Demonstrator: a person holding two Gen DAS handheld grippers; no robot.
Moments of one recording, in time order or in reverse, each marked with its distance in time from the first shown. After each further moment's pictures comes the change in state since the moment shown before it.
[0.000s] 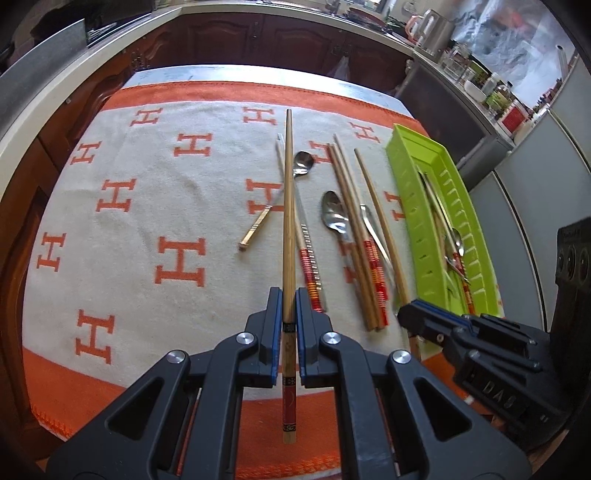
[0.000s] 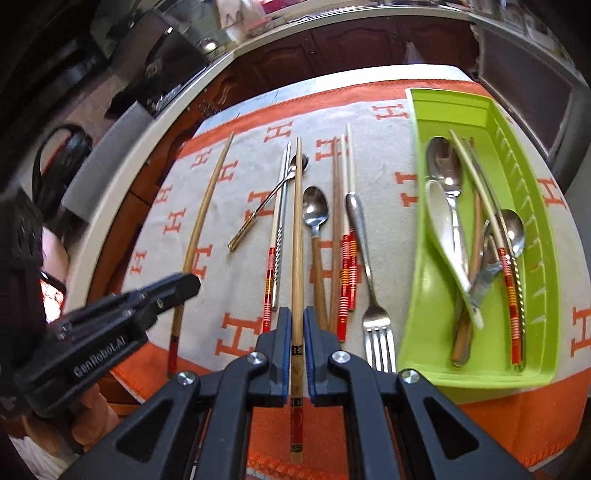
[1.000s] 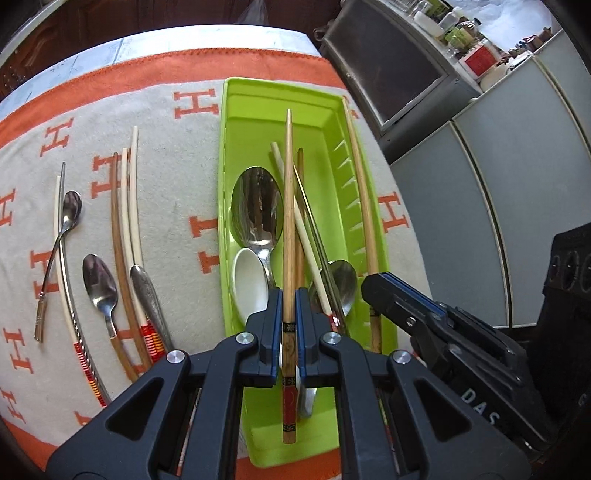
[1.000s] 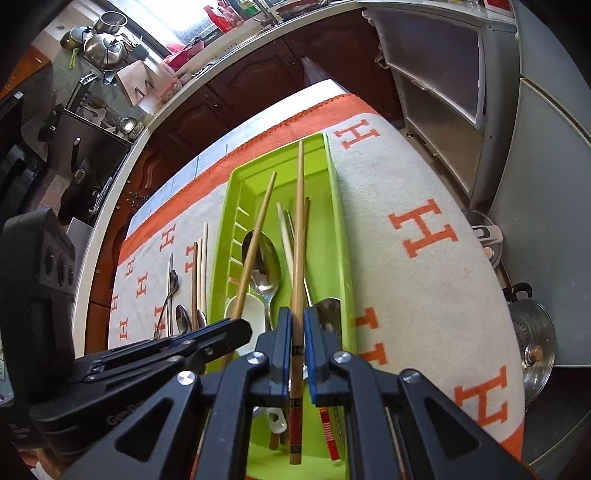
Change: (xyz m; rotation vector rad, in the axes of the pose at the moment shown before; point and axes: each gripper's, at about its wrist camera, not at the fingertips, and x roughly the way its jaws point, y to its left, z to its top) left arm 0.115 -0.183 0.082 0.109 0.253 -0.147; right arm -0.034 -0.156 0.066 0.271 -0.094 -0.054
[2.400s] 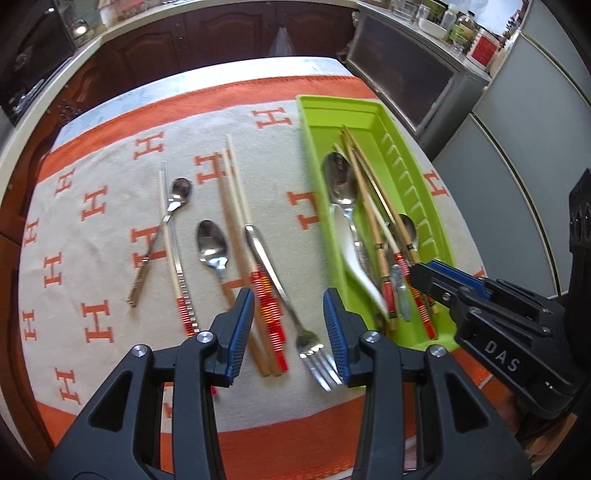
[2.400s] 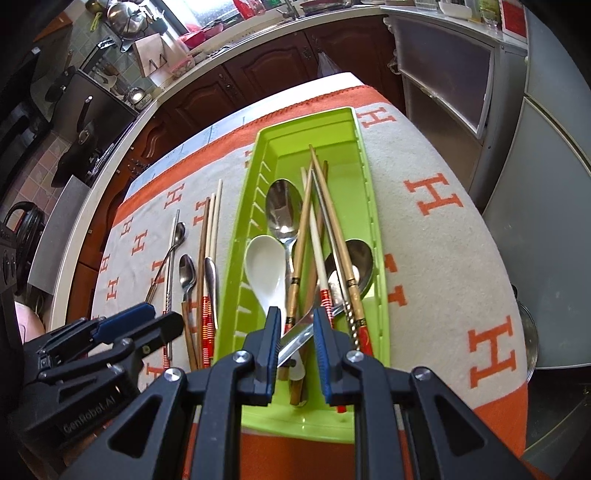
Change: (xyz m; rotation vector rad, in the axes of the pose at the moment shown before) left arm -0.068 0.038 -0.067 0.084 -0.145 0.214; right arm -0.012 0.037 -0.050 -0.116 0.010 -0.081
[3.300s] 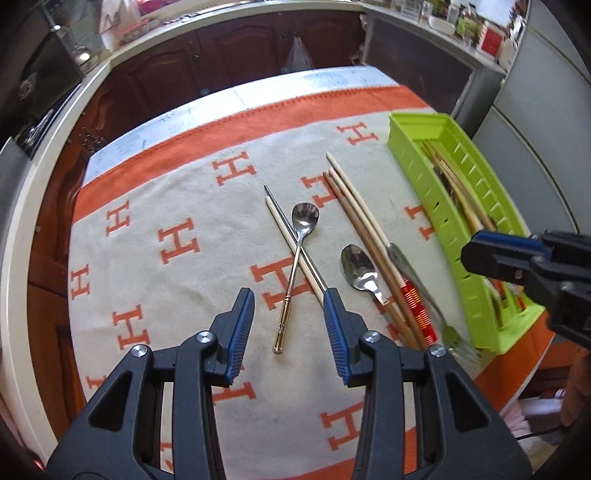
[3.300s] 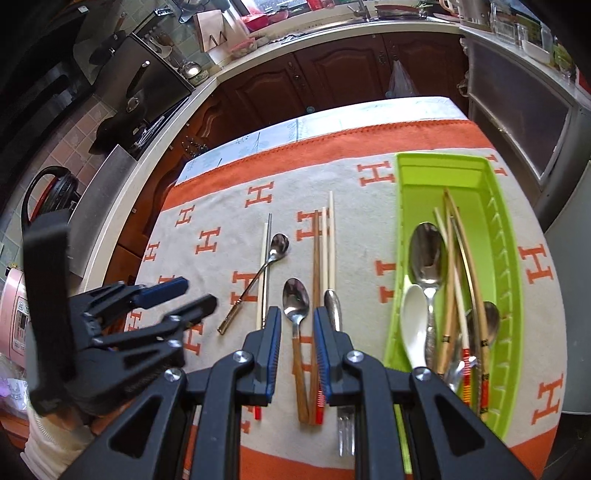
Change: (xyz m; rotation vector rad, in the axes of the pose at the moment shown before) left arm 0.007 0.120 0.025 0.156 -0.021 0.078; right arm 0.024 0.113 0.034 -0.145 0.034 0.099
